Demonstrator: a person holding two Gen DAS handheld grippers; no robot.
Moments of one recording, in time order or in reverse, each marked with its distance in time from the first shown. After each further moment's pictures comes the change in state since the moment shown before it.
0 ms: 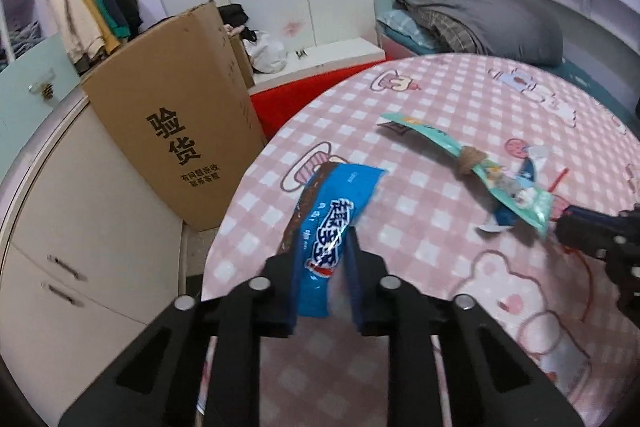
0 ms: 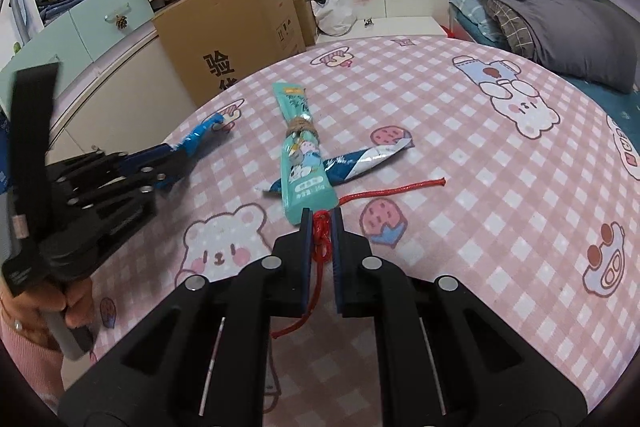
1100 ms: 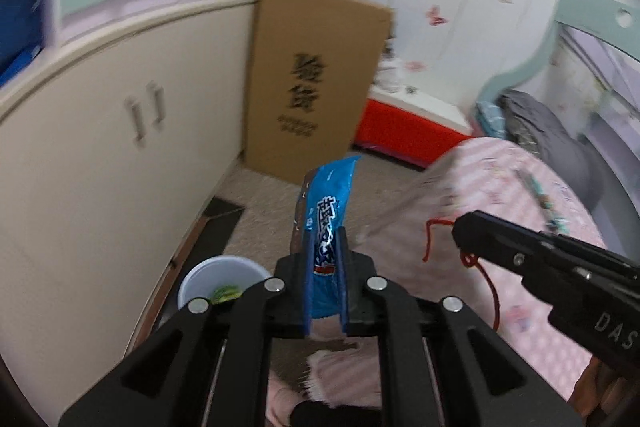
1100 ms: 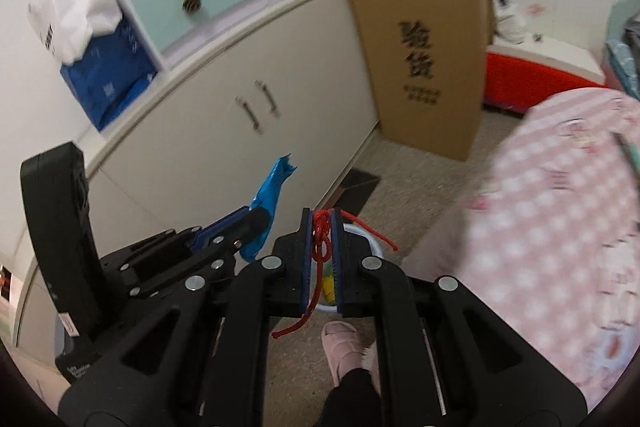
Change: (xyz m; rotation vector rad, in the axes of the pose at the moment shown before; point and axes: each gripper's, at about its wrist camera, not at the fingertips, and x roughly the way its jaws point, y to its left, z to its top) left arm -0.110 0.207 -0.170 -0.592 -0.057 0.057; right arm 0.038 0.300 -0.024 -0.297 0.127 0.386
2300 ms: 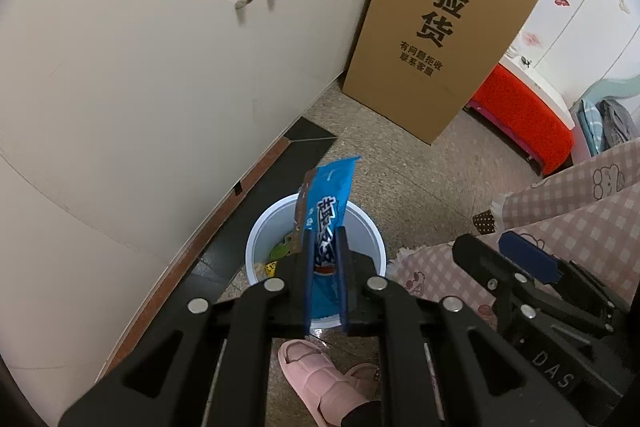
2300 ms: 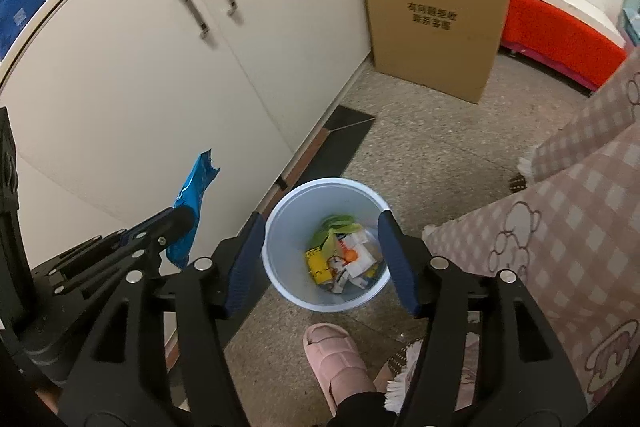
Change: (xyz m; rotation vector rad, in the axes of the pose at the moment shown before) left arm 0.143 0.150 -0.049 -0.205 0.222 0.216; right arm 0.201 -0.005 -0.049 0.039 0.167 -0.105
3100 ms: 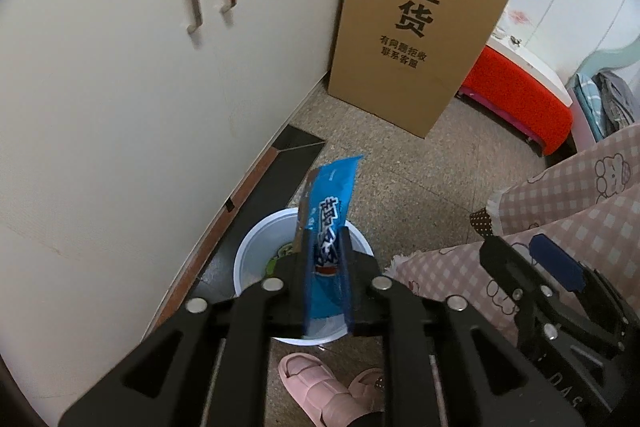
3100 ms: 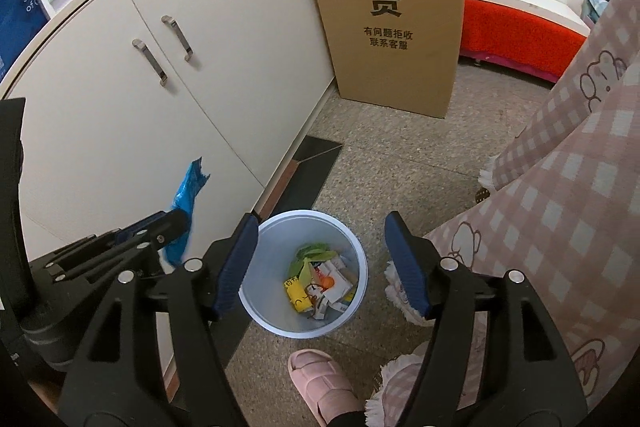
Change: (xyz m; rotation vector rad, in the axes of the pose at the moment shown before) left arm 0.014 -0.045 0.026 0.105 0.005 0.016; right arm -0.014 -0.037 0.008 0.084 -0.106 -0.073
